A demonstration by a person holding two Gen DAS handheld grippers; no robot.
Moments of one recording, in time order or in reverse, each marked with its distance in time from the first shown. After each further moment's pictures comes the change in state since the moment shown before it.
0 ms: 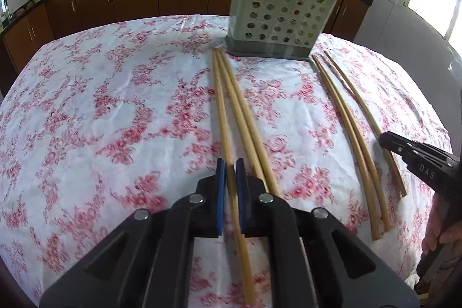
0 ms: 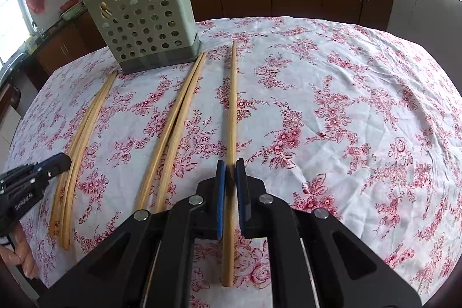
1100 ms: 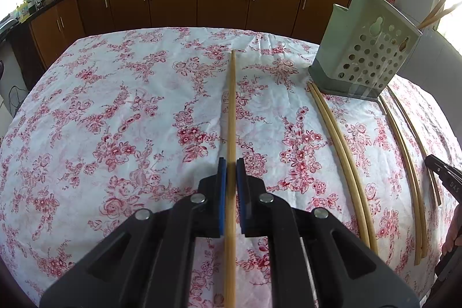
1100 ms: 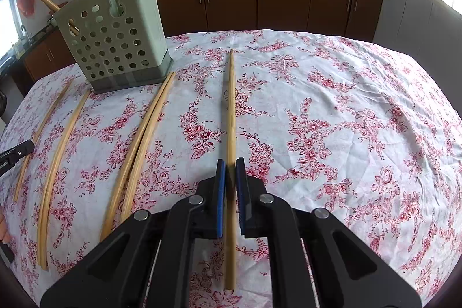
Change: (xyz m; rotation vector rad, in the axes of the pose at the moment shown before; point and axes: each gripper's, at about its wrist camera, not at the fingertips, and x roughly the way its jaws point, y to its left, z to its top) left arm 0.012 0.081 0.030 -0.098 -0.047 0.102; right arm 0.014 -0.024 0.020 0.011 -0.054 -0.076
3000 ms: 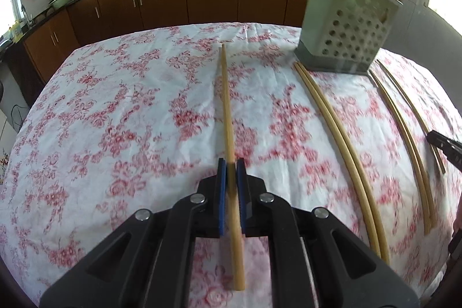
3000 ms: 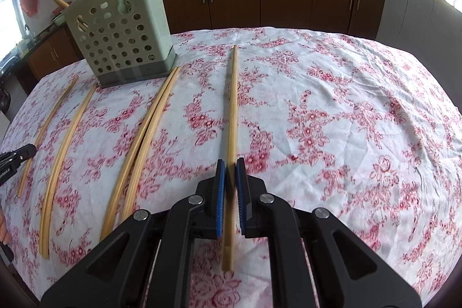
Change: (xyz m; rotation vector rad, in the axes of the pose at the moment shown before) left arm -0.016 -0.014 -0.018 0.109 0.019 0.033; right arm -0.010 -0.001 -0.012 -0.005 0.003 0.024
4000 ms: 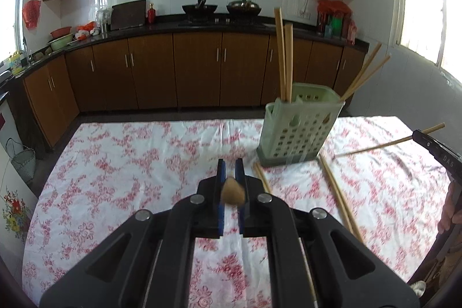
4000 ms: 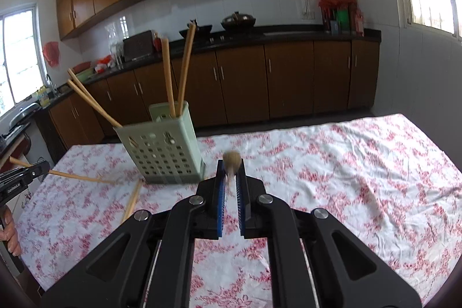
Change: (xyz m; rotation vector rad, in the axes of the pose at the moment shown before) left arm -0.120 -0.006 0.064 0.009 -0.310 -0.095; right arm -0.115 0.000 0.058 0.031 -0.367 0.079
